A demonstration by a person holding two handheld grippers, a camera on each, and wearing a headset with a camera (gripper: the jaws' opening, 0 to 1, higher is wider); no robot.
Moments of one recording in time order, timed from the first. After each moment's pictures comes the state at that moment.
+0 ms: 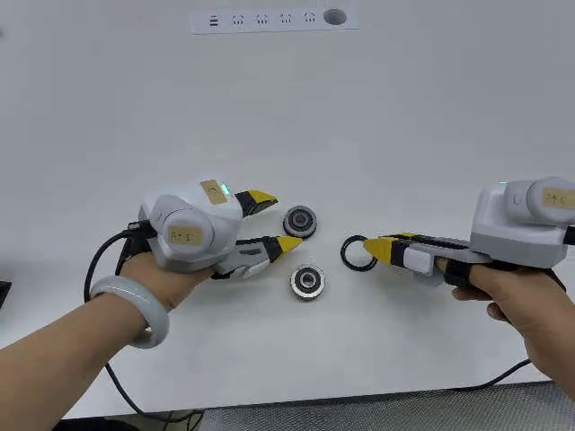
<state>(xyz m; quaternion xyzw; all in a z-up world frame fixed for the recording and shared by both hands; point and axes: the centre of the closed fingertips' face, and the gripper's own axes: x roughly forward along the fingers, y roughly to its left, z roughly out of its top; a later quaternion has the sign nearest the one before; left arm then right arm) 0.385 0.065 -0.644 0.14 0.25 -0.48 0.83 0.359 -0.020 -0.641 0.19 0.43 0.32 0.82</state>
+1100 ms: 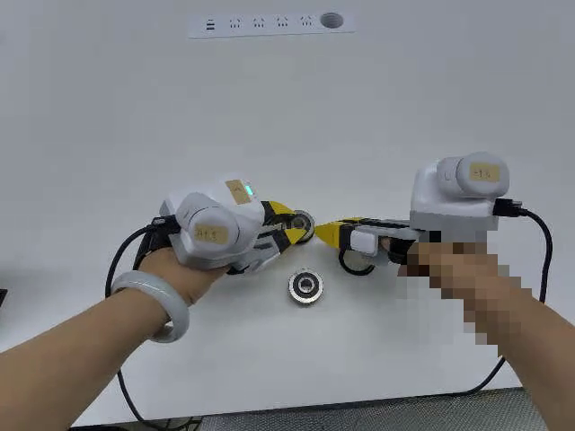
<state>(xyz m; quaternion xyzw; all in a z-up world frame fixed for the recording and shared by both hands) 0.389 0.050 -0.652 0.17 0.25 -0.49 0.82 0.380 0.032 -0.646 0.19 0.43 0.37 0.80</state>
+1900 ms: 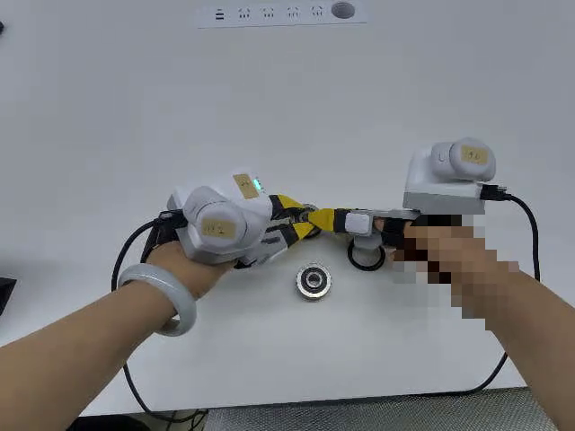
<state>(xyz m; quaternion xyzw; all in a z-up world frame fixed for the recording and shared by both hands) 0.389 0.051 -0.652 0.17 0.25 -0.49 0.82 0.389 0.045 -0.659 0.26 0.45 0.36 0.77</state>
